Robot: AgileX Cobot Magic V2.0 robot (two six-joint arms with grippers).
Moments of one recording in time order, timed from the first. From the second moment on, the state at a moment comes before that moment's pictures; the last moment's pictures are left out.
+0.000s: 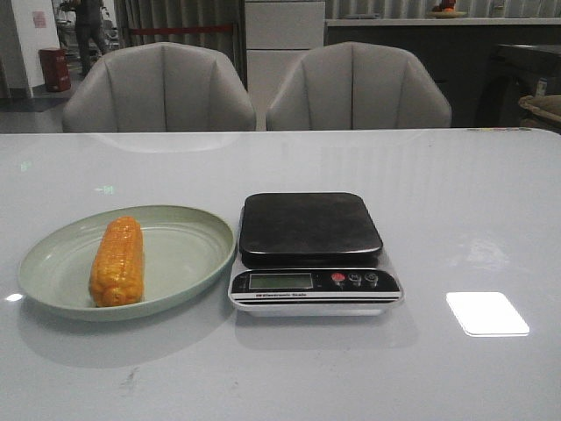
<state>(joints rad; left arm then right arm) -0.11 -0.01 0.01 0.00 -0.10 -0.02 0.05 -0.01 0.03 -0.04 0.01 0.10</state>
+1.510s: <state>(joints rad) -0.11 0.70 -0.56 -0.12 0.52 -0.03 0.05 -0.01 0.03 -0.04 0.01 0.10</state>
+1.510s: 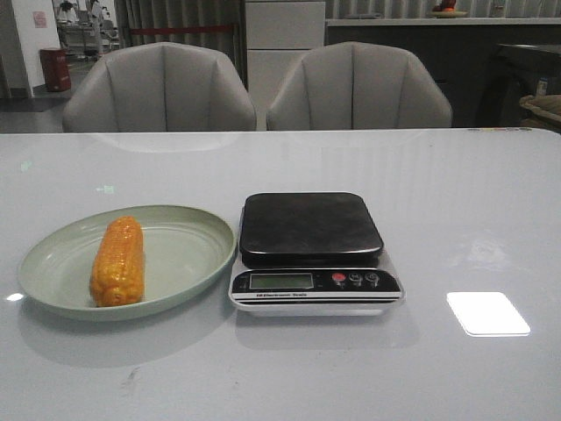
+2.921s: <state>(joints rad) -0.46 1.74 -0.94 -0.18 0.49 -0.25 0.05 -0.01 0.03 -0.04 0.01 0.10</state>
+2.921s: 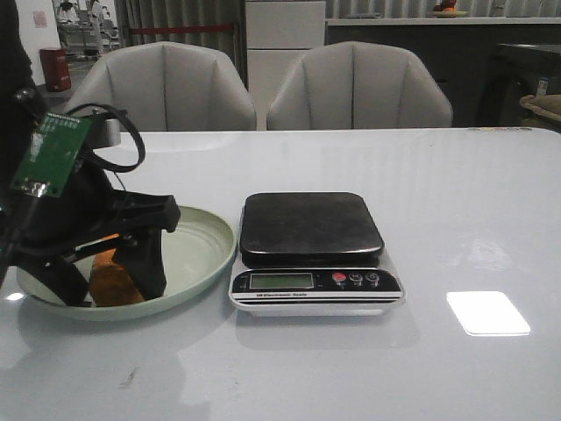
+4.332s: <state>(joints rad) -0.73 1.94 -1.38 -0.20 0.55 -0.24 0.05 -0.01 0.03 -0.04 0.01 0.10</state>
